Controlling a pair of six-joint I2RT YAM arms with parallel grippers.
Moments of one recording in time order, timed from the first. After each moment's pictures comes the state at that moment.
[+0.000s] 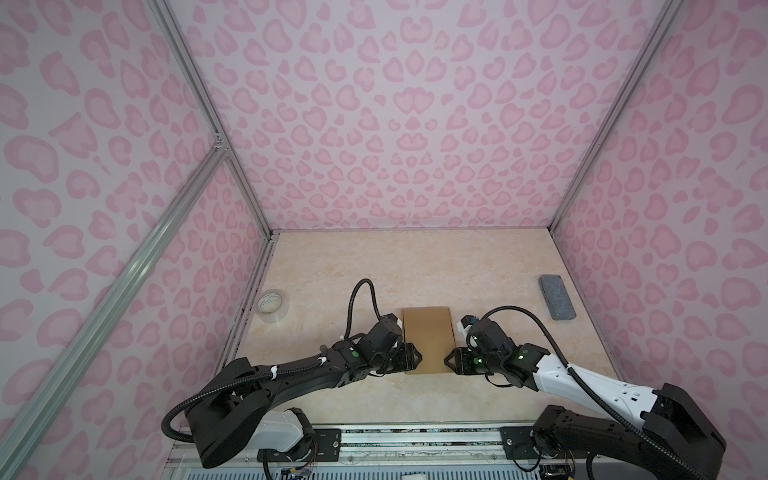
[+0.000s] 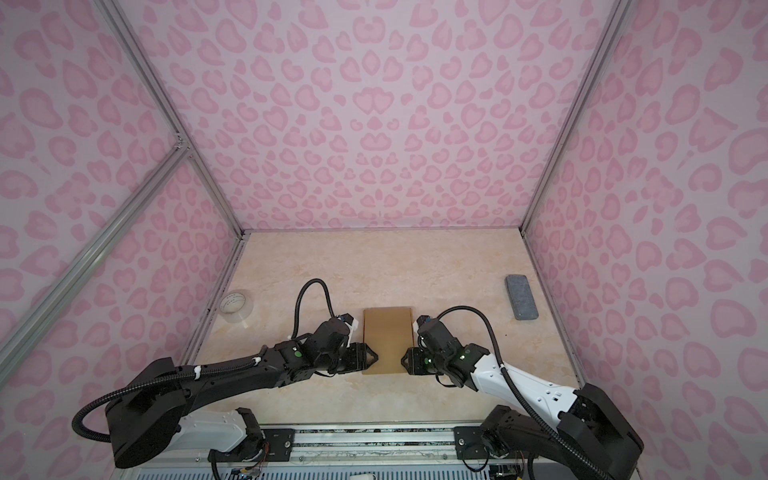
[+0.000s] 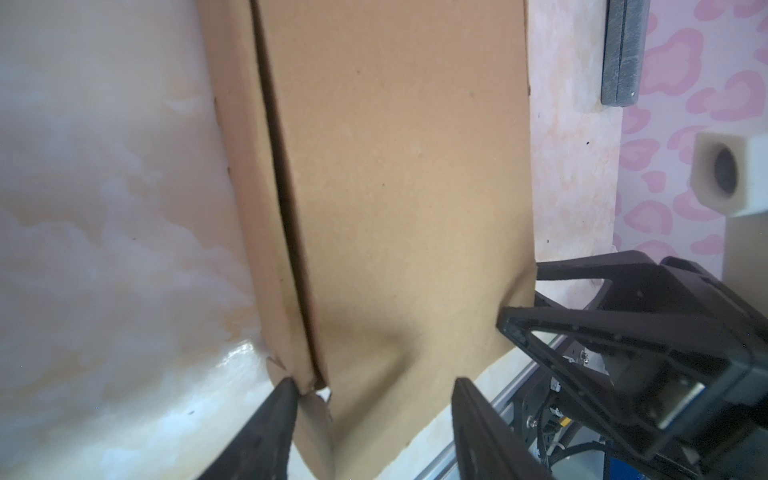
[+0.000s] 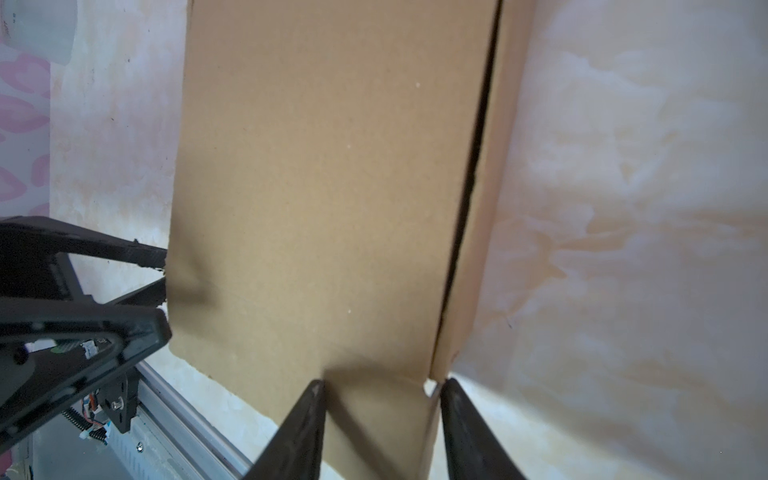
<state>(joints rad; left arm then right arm) -0.90 1.34 0.62 -0.12 0.19 -0.96 0.73 1.13 0.50 -0.33 -0.18 0.69</state>
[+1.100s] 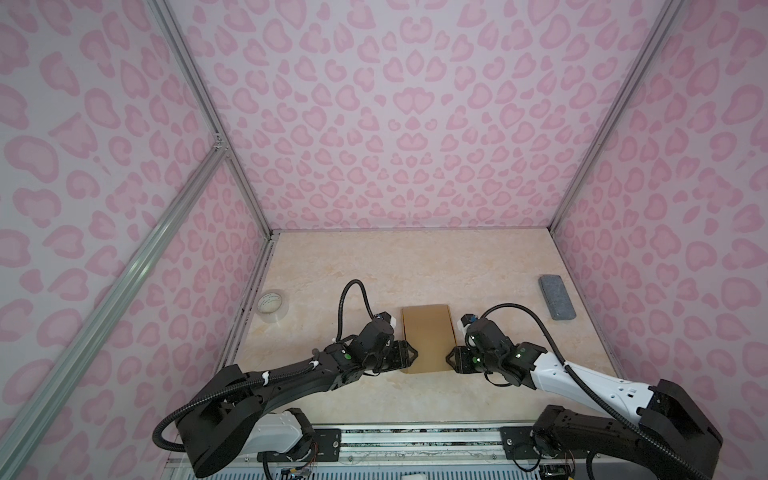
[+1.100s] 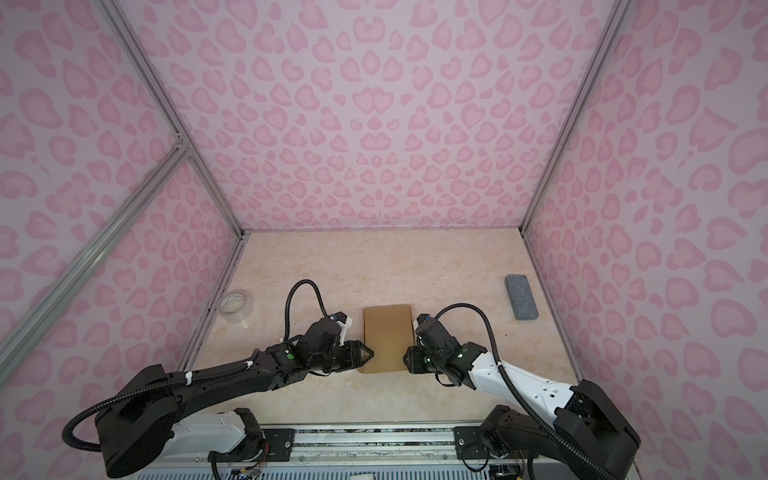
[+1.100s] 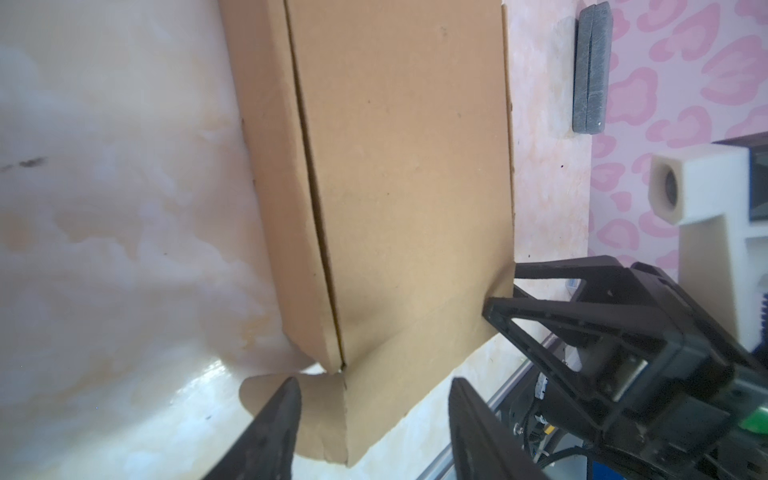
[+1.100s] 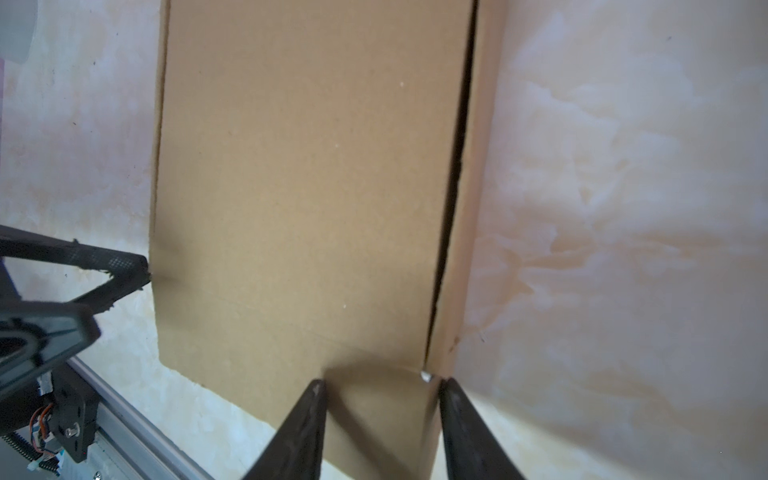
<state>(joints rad) -0.86 1.29 0.55 -0.05 0.20 -0.96 0.74 1.16 0.51 -0.33 -0.11 0.66</state>
